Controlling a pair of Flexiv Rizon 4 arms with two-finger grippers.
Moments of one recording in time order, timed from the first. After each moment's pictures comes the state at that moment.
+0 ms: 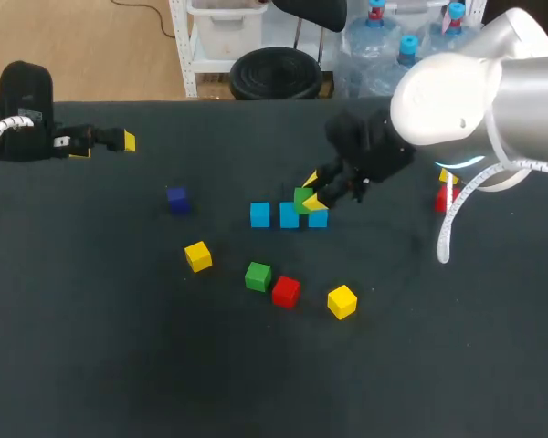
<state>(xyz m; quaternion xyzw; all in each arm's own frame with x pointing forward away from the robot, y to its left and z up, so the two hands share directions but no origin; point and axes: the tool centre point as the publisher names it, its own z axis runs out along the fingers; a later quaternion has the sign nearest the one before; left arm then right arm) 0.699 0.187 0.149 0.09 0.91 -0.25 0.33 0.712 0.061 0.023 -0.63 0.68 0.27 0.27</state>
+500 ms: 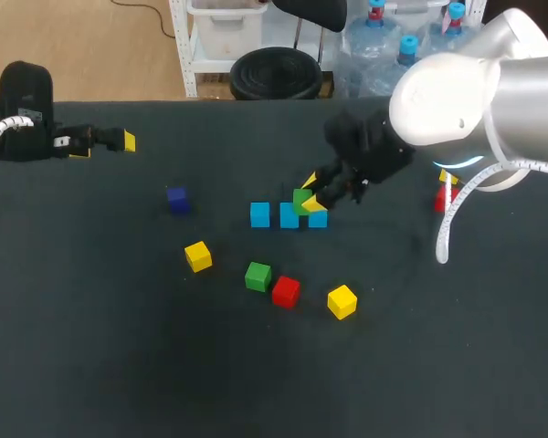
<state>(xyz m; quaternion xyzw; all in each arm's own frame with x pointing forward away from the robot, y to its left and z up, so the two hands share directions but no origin) 0.699 0.187 0.149 0.09 0.91 -0.25 0.33 0.710 0.062 0.022 -0.63 0.67 0.27 0.26</state>
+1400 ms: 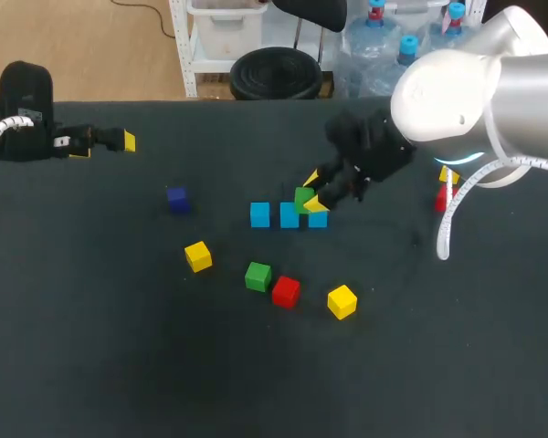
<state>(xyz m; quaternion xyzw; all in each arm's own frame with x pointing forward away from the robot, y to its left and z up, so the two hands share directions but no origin) 0.699 0.187 0.149 0.09 0.91 -0.25 0.33 0.713 0.059 0.021 -0.63 0.68 0.28 0.26</state>
